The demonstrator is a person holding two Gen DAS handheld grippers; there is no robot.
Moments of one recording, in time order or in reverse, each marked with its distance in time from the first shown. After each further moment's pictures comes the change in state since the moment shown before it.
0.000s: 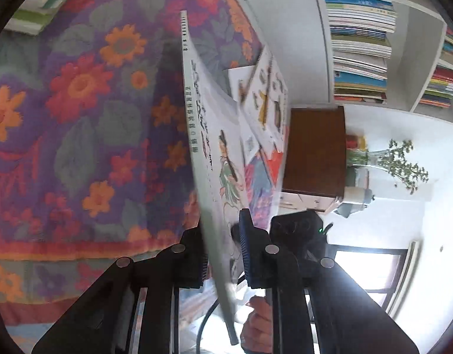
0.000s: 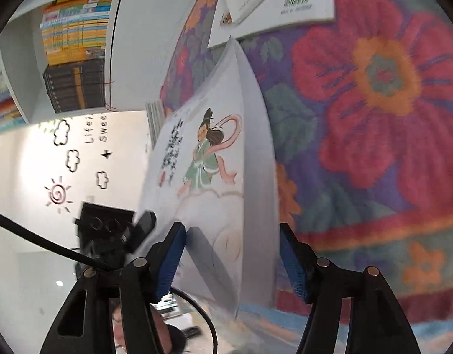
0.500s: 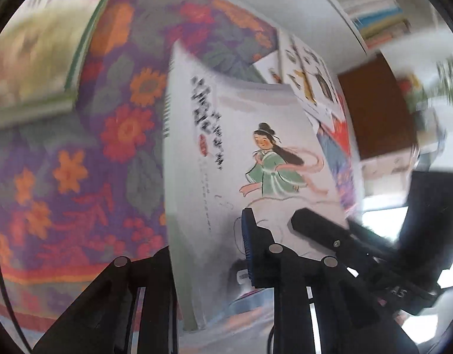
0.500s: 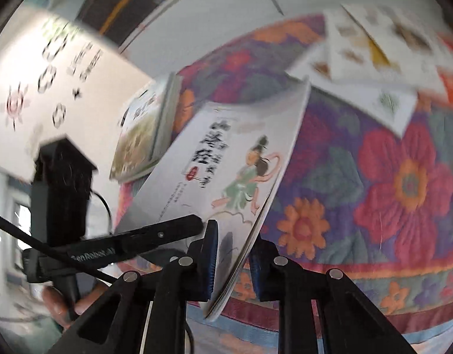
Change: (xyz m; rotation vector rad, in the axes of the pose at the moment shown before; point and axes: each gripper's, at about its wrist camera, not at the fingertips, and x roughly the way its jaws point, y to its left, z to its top) left arm -0.002 -0.040 -0.017 0.387 -0.028 0.450; right arm 0.022 0.117 -0.043 -0.549 -0.100 -0.415
